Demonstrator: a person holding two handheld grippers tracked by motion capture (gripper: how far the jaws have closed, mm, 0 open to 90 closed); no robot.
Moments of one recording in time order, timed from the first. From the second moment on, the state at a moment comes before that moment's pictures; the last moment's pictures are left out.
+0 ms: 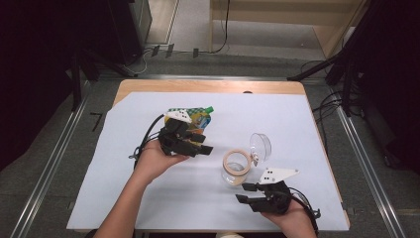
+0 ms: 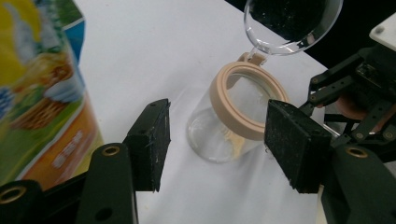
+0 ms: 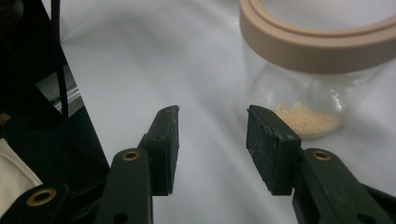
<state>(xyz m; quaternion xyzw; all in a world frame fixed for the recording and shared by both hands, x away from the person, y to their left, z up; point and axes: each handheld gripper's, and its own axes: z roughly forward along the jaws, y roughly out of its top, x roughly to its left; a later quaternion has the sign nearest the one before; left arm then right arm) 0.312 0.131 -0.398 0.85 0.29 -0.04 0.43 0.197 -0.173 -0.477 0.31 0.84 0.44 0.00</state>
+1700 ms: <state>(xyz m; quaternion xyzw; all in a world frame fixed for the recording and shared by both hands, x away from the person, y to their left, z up) 0.334 0.221 -0.404 0.83 0.36 0.01 0.43 0.192 -0.131 -0.490 0.26 0.86 0.43 -0.02</state>
